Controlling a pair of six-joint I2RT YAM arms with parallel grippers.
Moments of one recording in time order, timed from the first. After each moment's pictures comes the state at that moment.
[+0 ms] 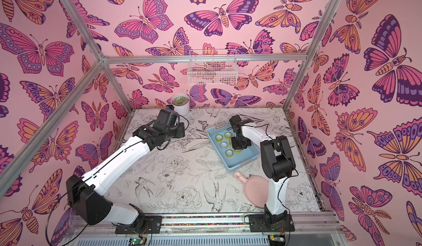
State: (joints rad) left arm -0.54 1.48 1.41 -0.70 -0.26 -0.43; right arm 0.41 1.98 1.46 -0.93 0.14 0.24
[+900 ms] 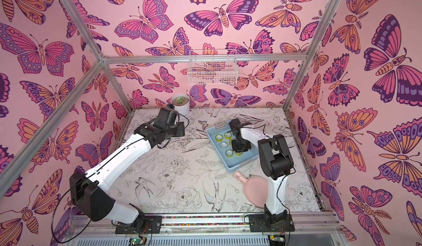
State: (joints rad) left arm -0.52 1.51 1.42 -0.70 -0.23 -0.42; right arm 0.41 2.00 1.42 -0.89 0.16 0.26
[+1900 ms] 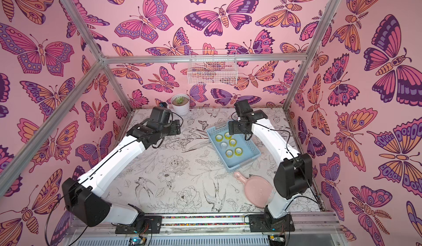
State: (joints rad) left arm -0.46 1.43 1.38 -0.69 -0.32 -0.37; right arm 0.42 1.67 1.59 -0.95 0.16 0.26
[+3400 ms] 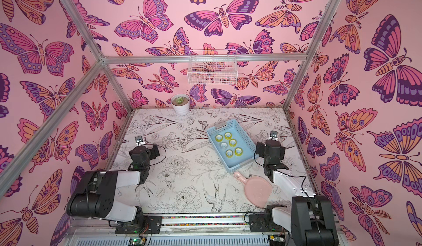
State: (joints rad) left arm -0.04 1.51 0.35 0.75 -0.33 -0.10; right arm 0.09 1.19 0.43 0.25 0.31 0.07
